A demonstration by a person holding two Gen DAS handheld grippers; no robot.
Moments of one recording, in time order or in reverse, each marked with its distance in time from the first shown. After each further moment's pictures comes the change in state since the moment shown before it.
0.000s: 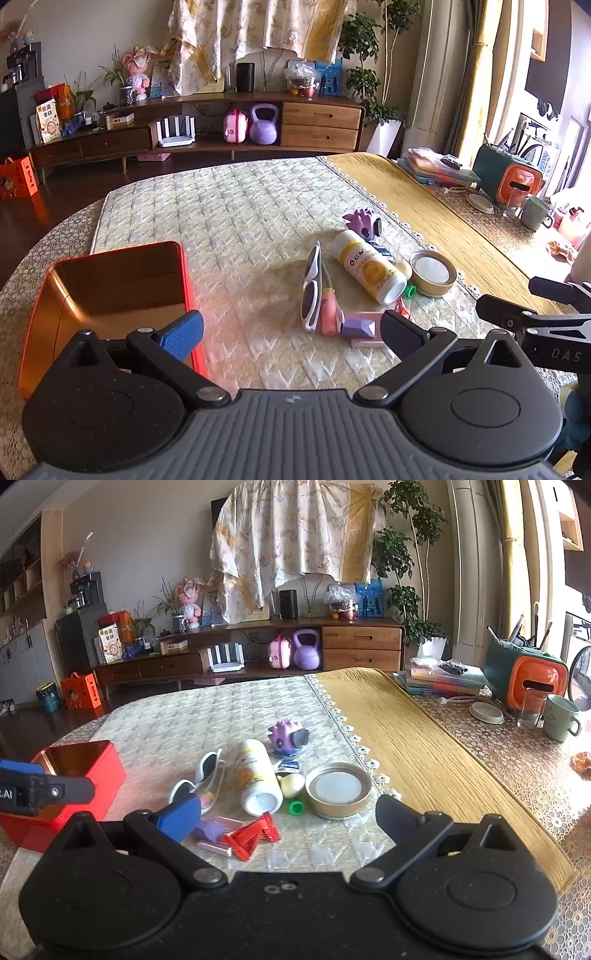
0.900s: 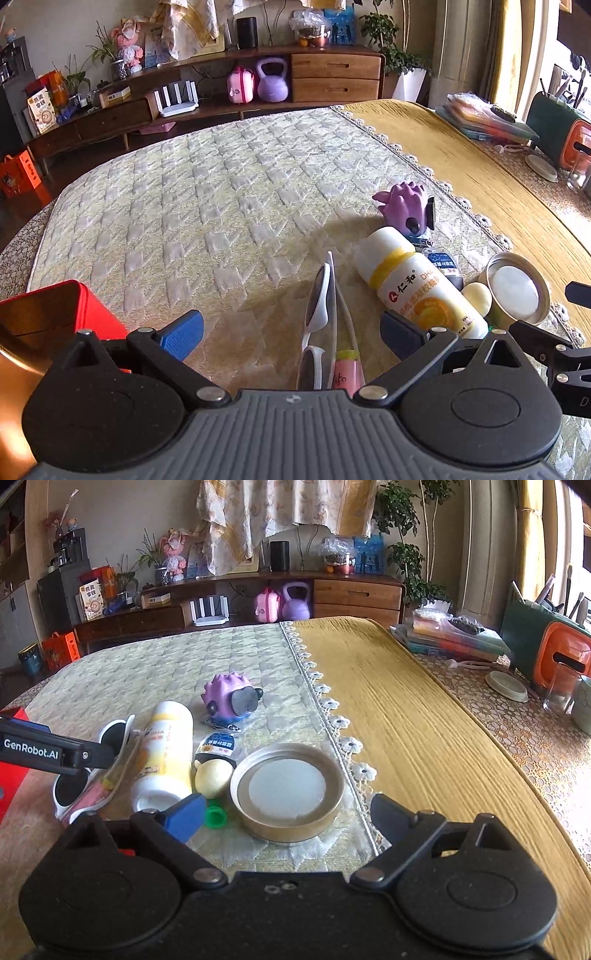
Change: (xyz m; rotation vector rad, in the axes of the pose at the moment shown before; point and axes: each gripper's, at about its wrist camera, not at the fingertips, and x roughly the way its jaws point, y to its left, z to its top) left arm 0.164 -0.029 0.037 0.051 0.149 0.093; right arm 0.116 -0.040 0.001 -0.035 0.129 -0.004
